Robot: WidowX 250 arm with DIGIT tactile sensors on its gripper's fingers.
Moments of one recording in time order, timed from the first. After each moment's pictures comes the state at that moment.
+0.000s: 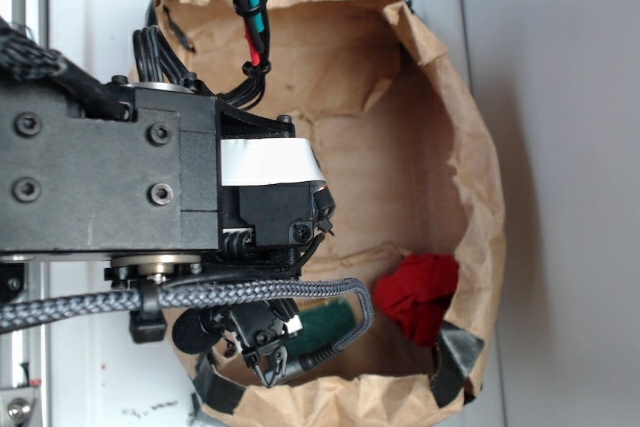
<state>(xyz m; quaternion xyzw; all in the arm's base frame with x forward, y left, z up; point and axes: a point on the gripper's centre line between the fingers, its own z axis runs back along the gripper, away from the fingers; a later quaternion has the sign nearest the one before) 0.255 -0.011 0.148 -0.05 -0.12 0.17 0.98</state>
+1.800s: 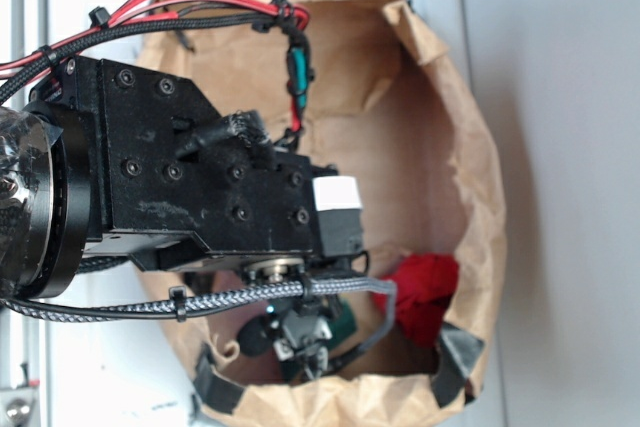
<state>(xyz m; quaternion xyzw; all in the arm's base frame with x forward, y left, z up) 0.271 -0.032 0.073 -0.09 -0.08 0.19 0.97</state>
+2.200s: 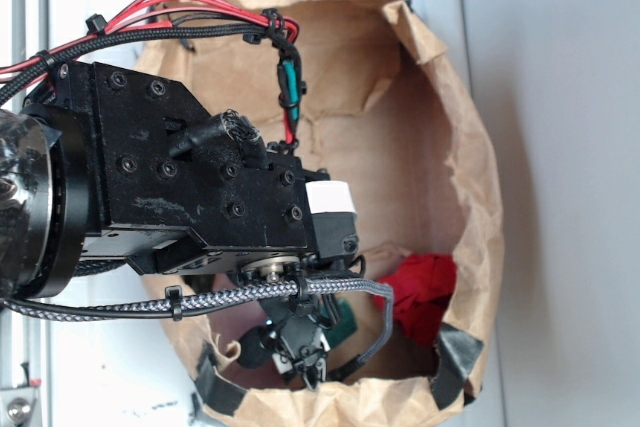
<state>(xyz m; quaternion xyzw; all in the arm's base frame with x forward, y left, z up) 0.270 -0.041 0.074 -0.11 -0.07 0.20 0.97</state>
